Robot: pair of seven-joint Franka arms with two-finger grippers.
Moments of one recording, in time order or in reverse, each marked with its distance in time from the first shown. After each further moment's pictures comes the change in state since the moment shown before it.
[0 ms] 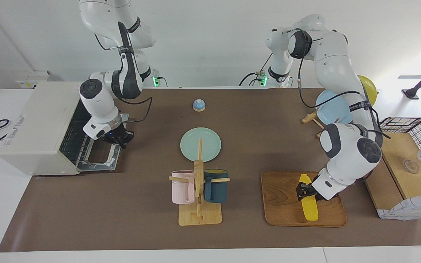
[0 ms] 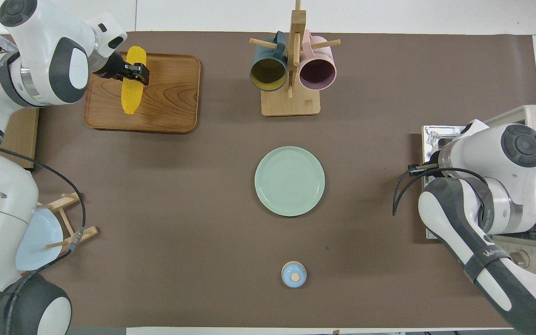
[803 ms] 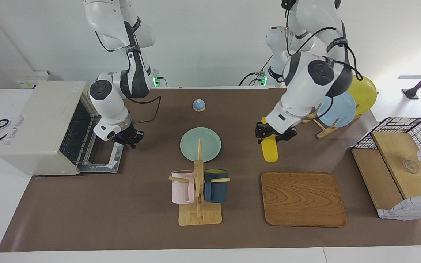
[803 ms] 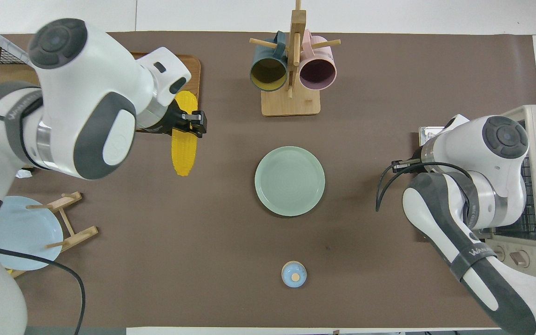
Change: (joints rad) left arm -0.284 -0.517 -0.017 -0.489 -0.027 -0.080 -0.397; right arm 0.070 0.015 -0.002 0.069 0.045 -0.066 0.055
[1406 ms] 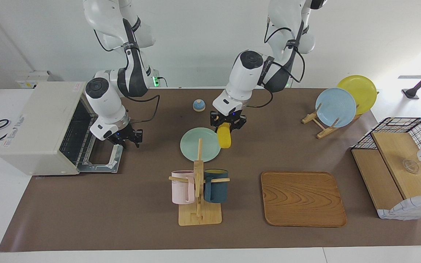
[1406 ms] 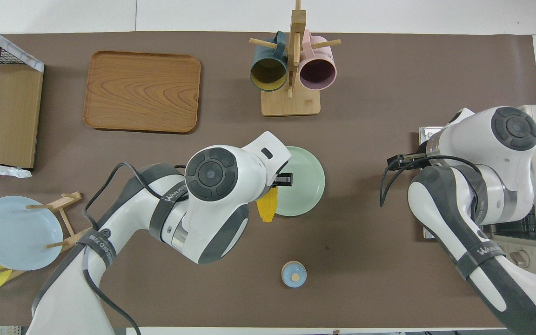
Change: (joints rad) left arm -0.285 -0.030 -0.001 -0.299 0.000 0.441 -0.236; right arm 0.000 -0.008 -0.006 0.034 0.000 -0.042 0.002
